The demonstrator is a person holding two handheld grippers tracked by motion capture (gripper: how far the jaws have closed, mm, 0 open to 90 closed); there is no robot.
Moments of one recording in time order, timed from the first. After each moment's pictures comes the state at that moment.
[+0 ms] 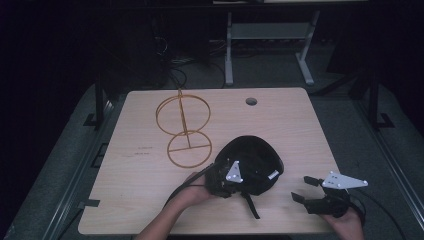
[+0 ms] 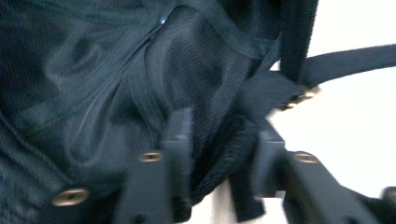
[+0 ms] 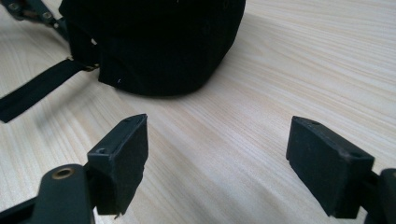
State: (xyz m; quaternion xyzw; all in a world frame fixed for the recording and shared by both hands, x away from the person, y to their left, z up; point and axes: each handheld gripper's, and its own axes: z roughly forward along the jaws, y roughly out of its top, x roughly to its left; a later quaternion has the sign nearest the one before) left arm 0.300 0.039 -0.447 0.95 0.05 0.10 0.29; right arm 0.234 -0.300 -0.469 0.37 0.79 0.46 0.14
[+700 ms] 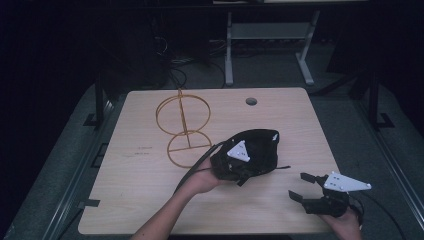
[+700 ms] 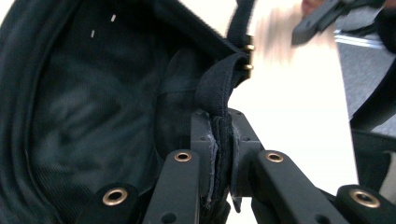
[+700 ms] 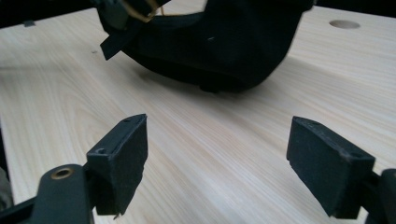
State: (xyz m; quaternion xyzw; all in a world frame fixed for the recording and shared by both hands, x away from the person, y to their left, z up) left arm 0.316 0.023 -0.384 0.92 0.09 0.02 0.38; right arm 0.230 -0.292 -0.459 0.33 0.77 0.52 0.16
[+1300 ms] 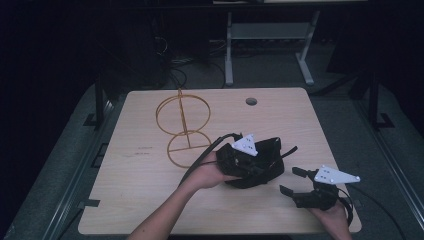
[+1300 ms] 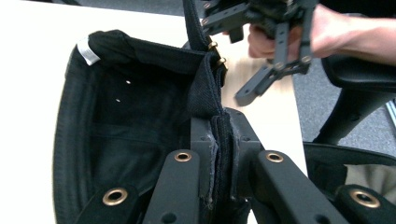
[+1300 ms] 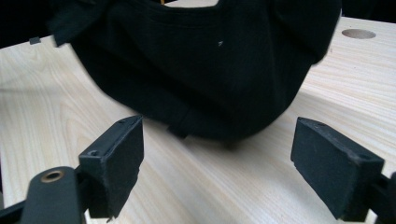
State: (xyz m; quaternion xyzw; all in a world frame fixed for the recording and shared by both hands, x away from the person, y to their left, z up) left arm 0.309 0.010 -0.348 0.91 0.05 0.00 0.41; right arm 0.246 -0.271 -0.455 0.34 0.76 0.53 0.15
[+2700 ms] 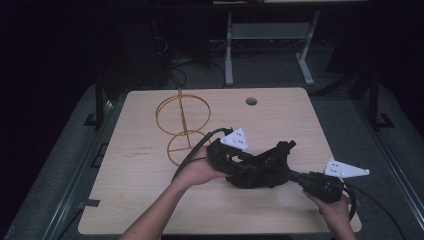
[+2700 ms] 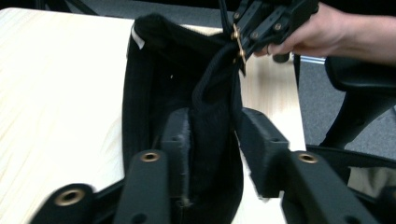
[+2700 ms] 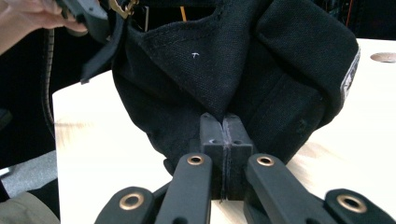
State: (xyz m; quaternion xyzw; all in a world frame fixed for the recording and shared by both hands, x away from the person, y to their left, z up) left arm 0.310 0.035 -0.332 0.90 0.07 0.03 0.42; right arm 0.253 -0.280 -0.437 0.32 0.73 0.59 0.09
